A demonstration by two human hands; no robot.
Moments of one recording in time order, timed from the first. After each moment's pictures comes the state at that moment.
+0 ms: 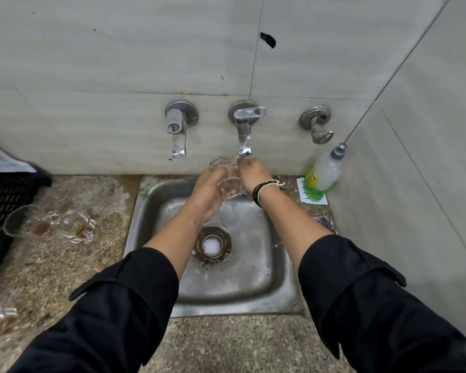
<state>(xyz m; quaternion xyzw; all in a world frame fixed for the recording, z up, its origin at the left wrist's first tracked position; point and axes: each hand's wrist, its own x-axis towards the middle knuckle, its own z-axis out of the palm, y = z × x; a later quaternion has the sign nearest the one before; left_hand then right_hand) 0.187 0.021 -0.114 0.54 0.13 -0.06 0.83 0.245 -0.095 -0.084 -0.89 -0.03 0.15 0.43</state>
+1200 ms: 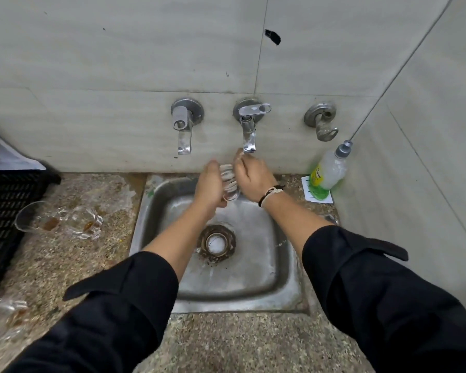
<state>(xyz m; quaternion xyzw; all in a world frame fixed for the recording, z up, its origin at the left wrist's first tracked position) 0.177 0.022 -0.097 0.69 0.28 -0.01 0.67 0.234 -0.099 -0.092 -0.88 -0.24 0.02 0.41</state>
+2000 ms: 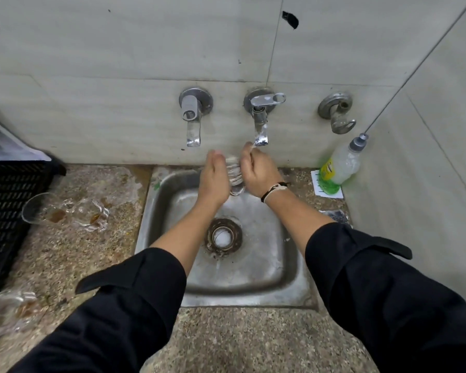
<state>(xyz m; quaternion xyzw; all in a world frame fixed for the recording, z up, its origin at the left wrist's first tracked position) 0.177 0.033 -0.115 0.75 0.22 0.12 0.61 0.229 -0.085 -0.105 -0.89 -0.19 0.01 0.42</state>
